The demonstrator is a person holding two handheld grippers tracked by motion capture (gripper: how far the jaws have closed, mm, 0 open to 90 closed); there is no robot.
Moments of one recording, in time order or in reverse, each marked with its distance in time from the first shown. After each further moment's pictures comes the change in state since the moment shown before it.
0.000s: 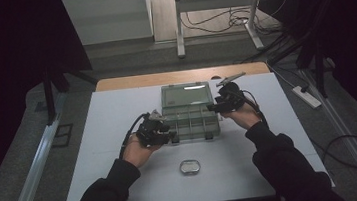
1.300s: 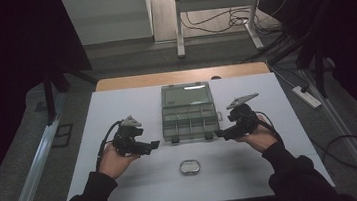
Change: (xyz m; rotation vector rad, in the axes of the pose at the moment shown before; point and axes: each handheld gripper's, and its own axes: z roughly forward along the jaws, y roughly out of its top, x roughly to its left) left arm 0.014 -0.044 -0.054 -0.023 0.019 -0.116; right arm 0.036 -0.054 -0.046 0.057 0.046 -0.029
